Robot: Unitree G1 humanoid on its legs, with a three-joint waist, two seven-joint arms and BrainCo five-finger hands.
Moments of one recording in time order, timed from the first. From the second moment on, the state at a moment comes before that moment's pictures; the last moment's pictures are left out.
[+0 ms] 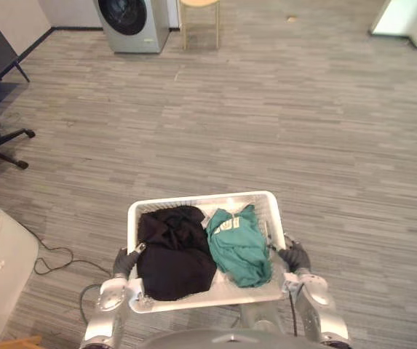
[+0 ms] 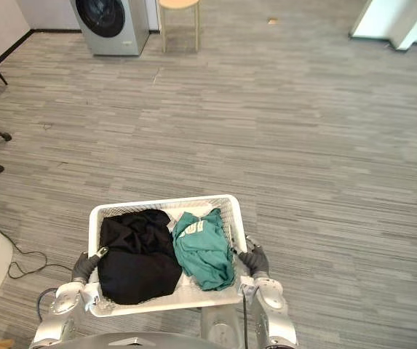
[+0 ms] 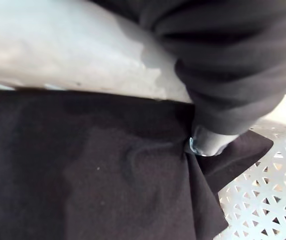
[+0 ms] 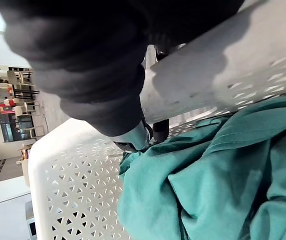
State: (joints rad) left arm 0.21 0.06 0.00 0.35 -0.22 0.02 0.08; right arm 0.21 -0.14 -0.12 0.18 0.23 0.04 0.02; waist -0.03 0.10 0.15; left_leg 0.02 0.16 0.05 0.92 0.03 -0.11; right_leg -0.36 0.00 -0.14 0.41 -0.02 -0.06
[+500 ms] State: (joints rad) left arm 0.24 0.09 -0.06 0.41 -0.23 0.02 0.06; right arm 0.27 -0.13 -0.12 0.23 0.23 0.02 0.01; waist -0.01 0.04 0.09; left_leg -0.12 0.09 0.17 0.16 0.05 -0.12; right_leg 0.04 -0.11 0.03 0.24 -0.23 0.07
